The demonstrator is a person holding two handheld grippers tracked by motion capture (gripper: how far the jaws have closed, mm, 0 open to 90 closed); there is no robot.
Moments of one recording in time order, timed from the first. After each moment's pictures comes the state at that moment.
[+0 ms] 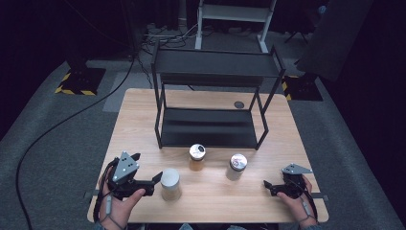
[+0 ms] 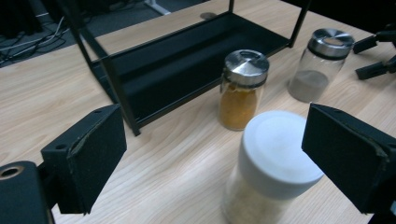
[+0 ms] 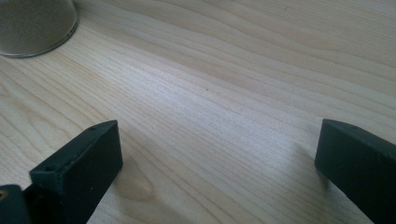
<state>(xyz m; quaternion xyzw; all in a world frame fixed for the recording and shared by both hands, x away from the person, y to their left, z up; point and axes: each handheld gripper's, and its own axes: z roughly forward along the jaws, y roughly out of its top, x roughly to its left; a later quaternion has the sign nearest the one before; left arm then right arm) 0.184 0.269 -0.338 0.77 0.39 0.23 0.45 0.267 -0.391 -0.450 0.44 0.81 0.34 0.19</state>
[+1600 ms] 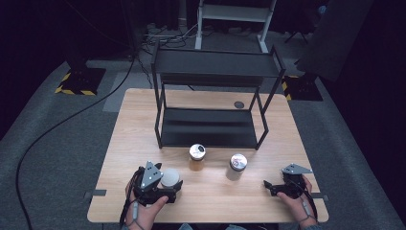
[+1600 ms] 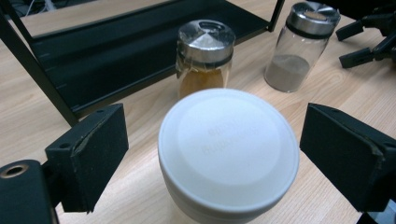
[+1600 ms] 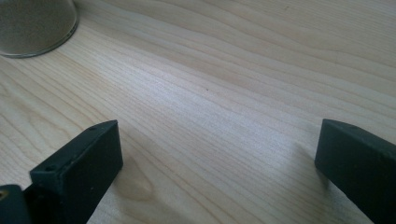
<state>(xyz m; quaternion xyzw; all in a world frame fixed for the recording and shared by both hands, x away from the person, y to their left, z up) 0.190 0.225 -0.382 0.78 0.39 0.20 0.45 0.267 -0.391 -0.450 0.44 0.81 0.34 0.19</state>
